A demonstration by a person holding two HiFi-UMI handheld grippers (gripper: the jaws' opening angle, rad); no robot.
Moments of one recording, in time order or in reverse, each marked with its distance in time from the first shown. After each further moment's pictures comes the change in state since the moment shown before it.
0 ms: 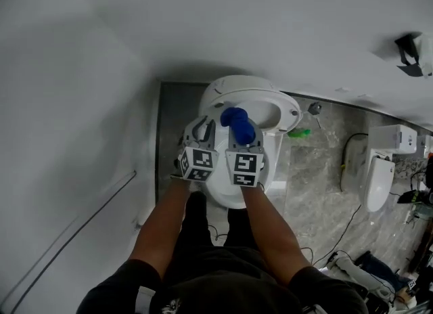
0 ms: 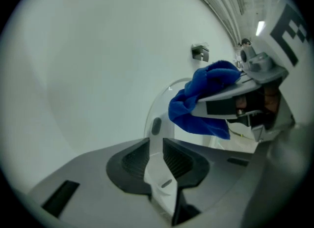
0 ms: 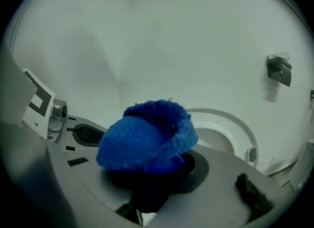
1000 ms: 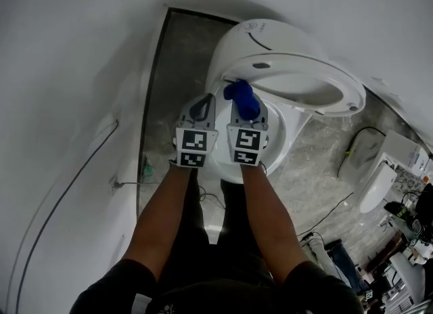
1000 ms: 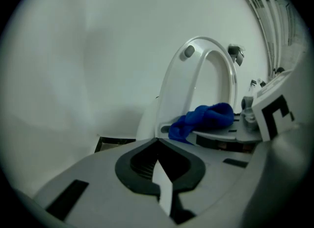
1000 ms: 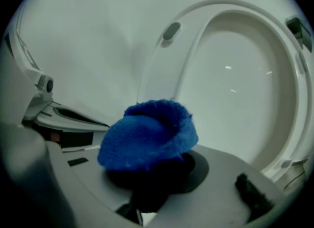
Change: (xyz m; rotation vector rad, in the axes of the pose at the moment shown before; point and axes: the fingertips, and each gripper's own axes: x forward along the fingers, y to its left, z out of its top) left arm 0.025 -0.010 -0.167 -0.458 0.134 0.052; right arm 0.076 0.063 -0.183 -0.045 0.231 0.151
